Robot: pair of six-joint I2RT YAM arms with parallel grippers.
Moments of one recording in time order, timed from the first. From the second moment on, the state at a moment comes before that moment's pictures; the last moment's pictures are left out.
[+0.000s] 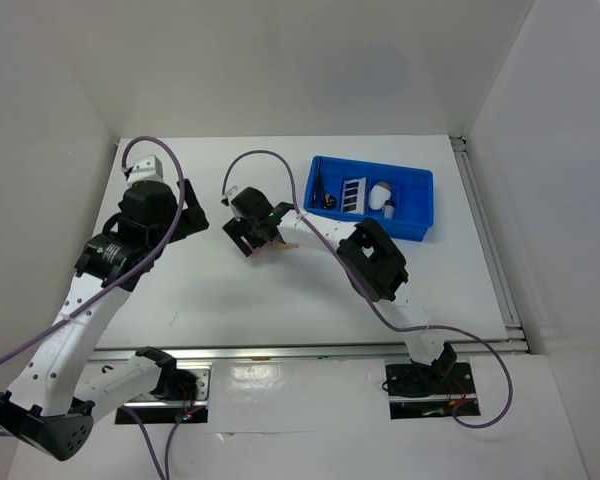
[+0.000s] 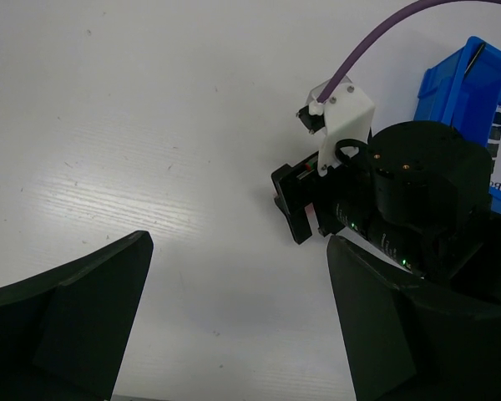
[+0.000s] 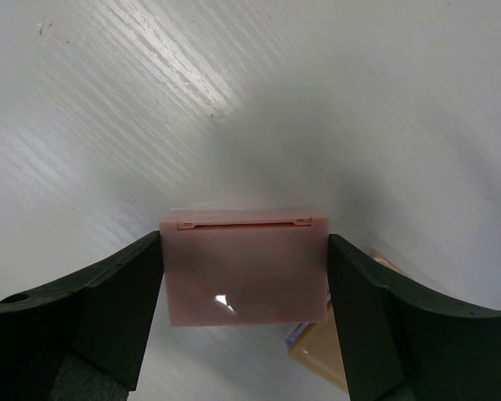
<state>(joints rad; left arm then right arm) -0.35 0.98 1.20 -0.80 -0.38 -0.53 0.86 2.33 1.85 -0.39 0.10 0.02</state>
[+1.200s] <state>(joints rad) -0.35 1.05 1.25 -0.75 -0.36 -0.52 -0.01 1.80 1.48 -0.48 0.20 0.28</state>
